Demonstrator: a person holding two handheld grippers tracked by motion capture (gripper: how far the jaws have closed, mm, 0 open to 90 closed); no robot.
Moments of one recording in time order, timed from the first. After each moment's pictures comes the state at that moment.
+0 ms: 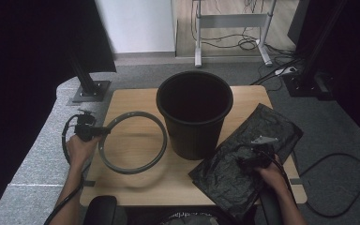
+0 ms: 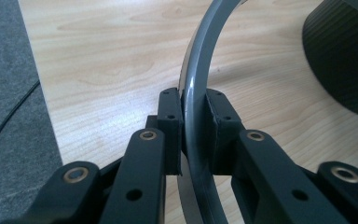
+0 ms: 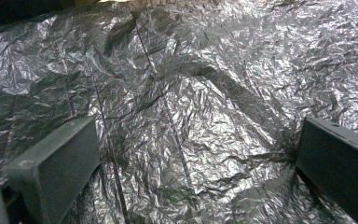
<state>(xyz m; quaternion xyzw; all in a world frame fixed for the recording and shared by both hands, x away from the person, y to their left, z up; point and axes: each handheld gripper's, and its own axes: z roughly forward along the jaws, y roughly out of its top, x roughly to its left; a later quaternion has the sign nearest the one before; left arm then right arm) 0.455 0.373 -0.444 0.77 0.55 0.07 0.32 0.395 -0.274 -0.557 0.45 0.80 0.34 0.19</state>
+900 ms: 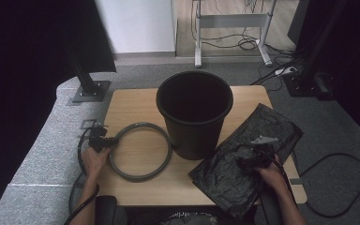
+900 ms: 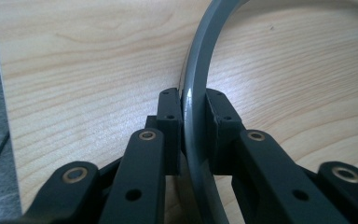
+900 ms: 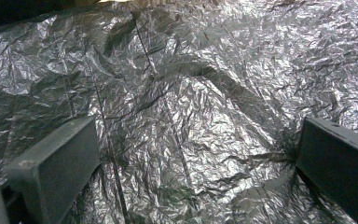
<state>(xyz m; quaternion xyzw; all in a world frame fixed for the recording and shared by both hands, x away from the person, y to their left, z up) 0.456 0.354 -0.521 0.77 0.56 0.12 0.28 0.394 -0.274 -0.557 0.45 0.80 0.34 0.19</state>
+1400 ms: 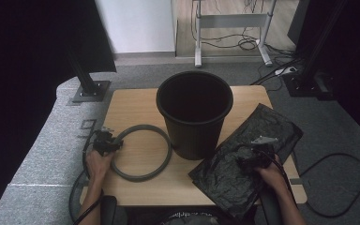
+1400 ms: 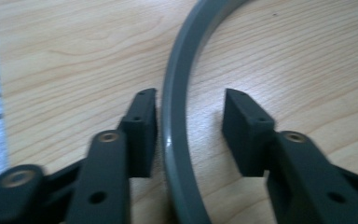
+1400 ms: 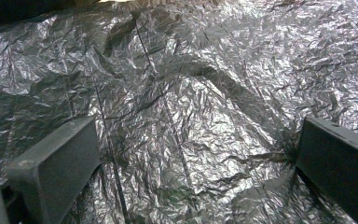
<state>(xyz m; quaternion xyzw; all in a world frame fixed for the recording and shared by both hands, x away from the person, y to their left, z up) 0.446 0.339 -0.534 0.79 0.51 0.18 0.29 0.394 -0.274 -0.557 0.45 0.80 0.34 0.19</state>
